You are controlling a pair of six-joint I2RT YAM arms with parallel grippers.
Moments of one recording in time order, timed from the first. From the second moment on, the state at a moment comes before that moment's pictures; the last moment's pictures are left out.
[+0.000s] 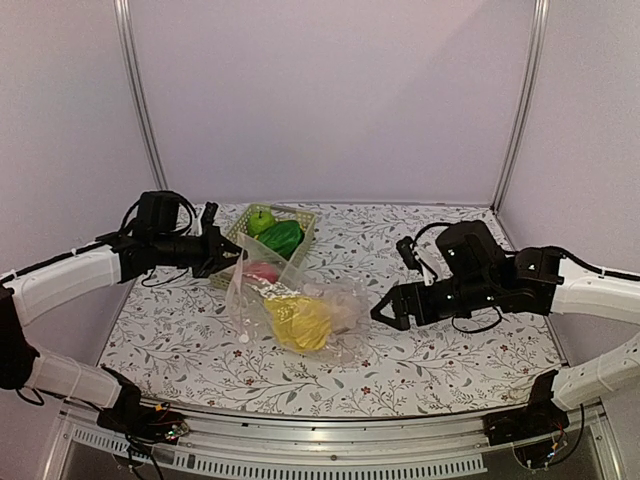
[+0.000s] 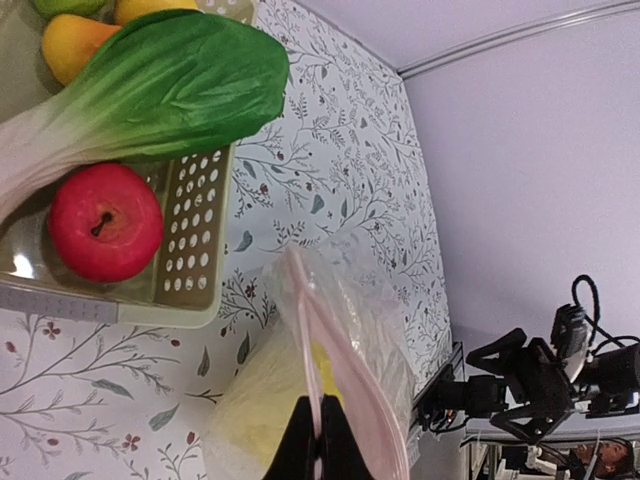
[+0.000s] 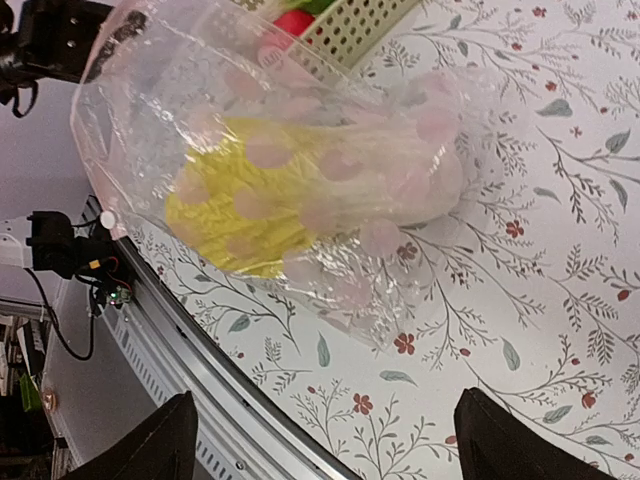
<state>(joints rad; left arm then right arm) -0.39 1.25 0.83 -0.18 0.54 -0.76 0.98 1.18 0.96 -0.48 -0.10 0.60</state>
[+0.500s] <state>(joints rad) -0.37 1.25 0.85 -0.21 0.64 -0.60 0.88 1.33 0.83 -0.28 -0.07 0.75</state>
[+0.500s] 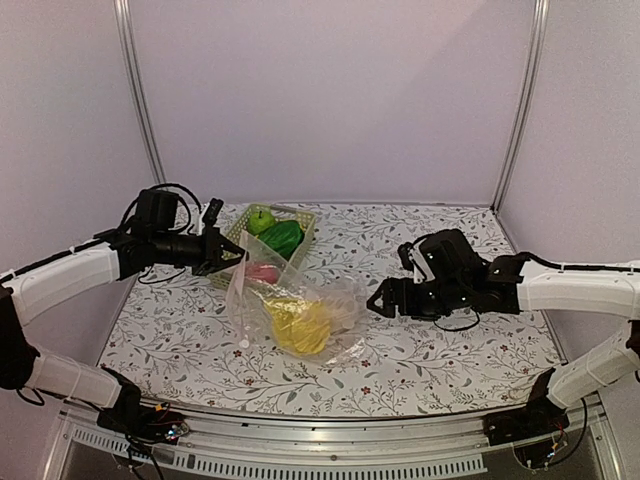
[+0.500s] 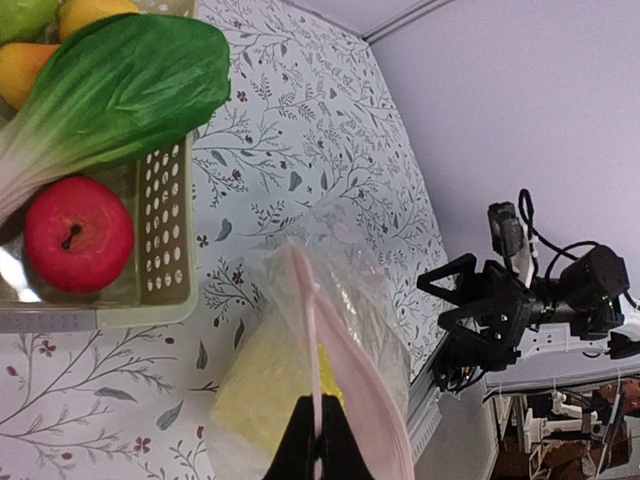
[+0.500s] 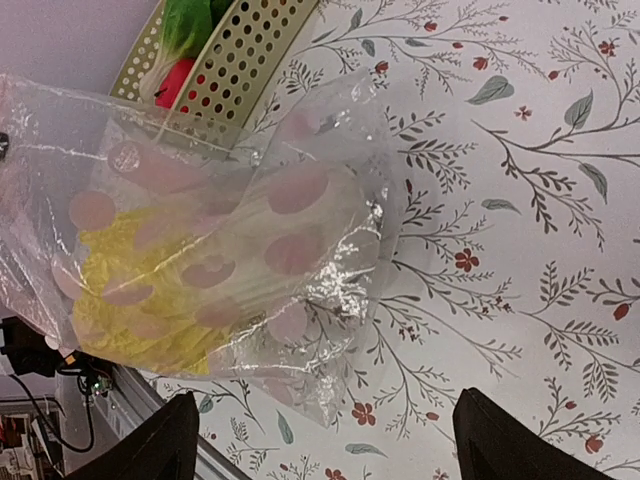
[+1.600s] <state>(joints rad) -0.37 1.13 0.89 -0.30 0.69 -0.40 0.70 1.77 1.13 -0.08 -0.26 0.77</state>
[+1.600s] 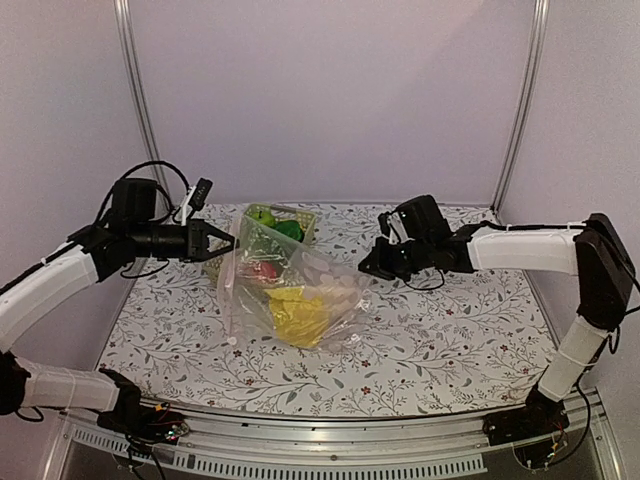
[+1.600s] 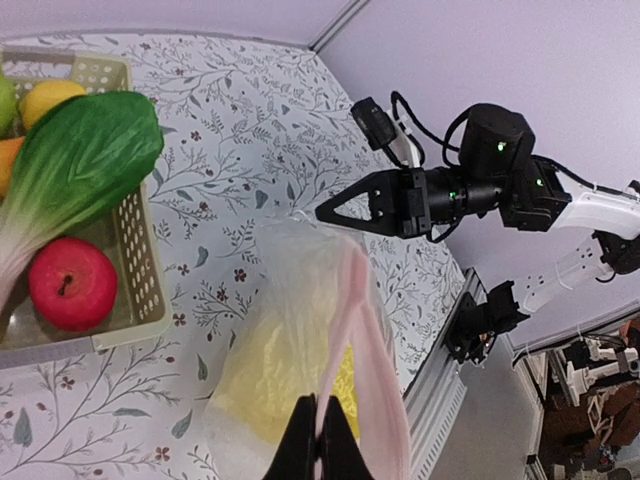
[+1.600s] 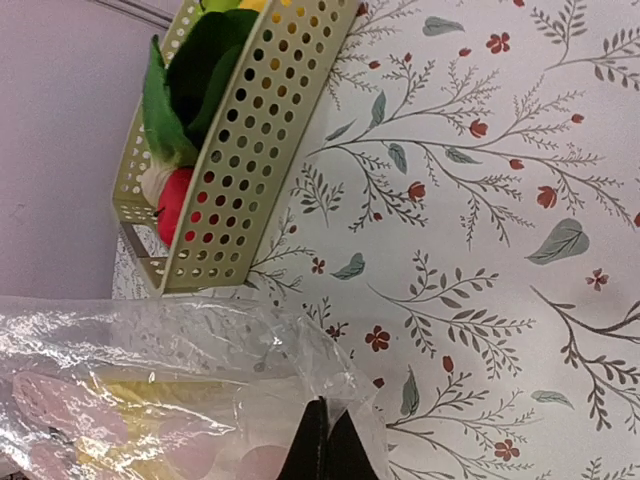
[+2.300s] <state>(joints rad) -0.39 0.97 0.86 -0.20 0.67 -0.44 0.80 1.17 0.96 -0.13 -0.06 0.68</state>
